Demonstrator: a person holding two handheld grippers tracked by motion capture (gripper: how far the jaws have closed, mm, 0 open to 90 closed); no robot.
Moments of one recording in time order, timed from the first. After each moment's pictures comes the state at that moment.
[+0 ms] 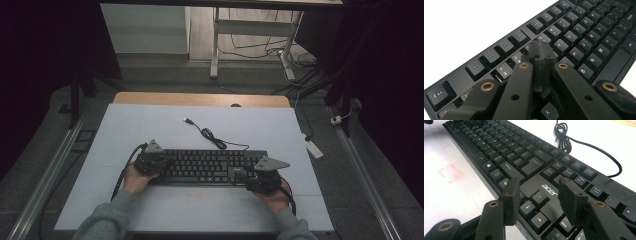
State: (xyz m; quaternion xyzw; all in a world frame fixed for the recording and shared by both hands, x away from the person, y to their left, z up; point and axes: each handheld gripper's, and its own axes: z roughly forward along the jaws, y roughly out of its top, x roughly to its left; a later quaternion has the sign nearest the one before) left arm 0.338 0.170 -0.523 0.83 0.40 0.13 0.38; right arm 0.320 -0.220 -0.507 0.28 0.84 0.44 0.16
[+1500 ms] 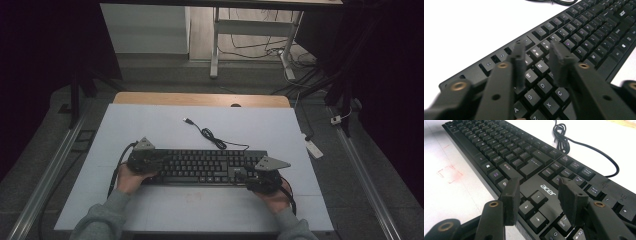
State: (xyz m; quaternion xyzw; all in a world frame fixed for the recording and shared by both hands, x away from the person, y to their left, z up) left arm 0.331 0.189 -0.511 0.80 0.42 0.13 0.41; right arm 0.320 -0.221 -0.506 0.28 0.83 0.44 0.16
